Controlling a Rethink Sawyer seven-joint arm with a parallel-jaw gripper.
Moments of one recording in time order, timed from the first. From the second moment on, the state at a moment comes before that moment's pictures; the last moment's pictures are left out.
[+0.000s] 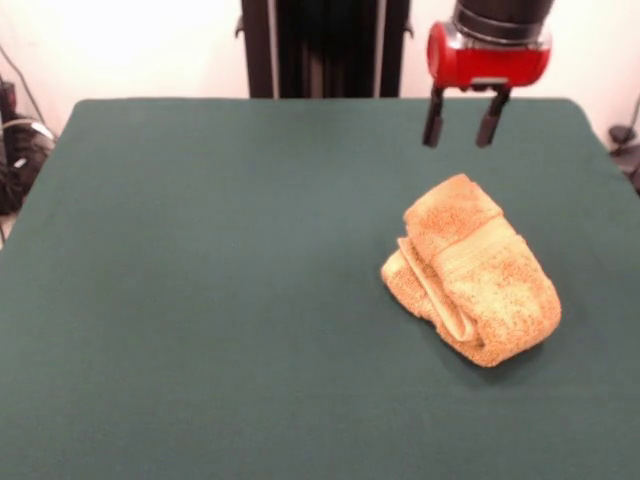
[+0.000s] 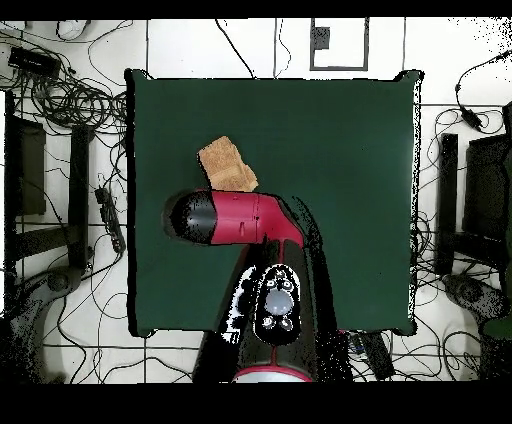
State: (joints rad) arm 0.09 -0.62 -0.13 1.57 0.01 0.62 1.57
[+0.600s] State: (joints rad) arm 0.11 -0.59 -0.13 1.42 -0.01 0.62 1.57
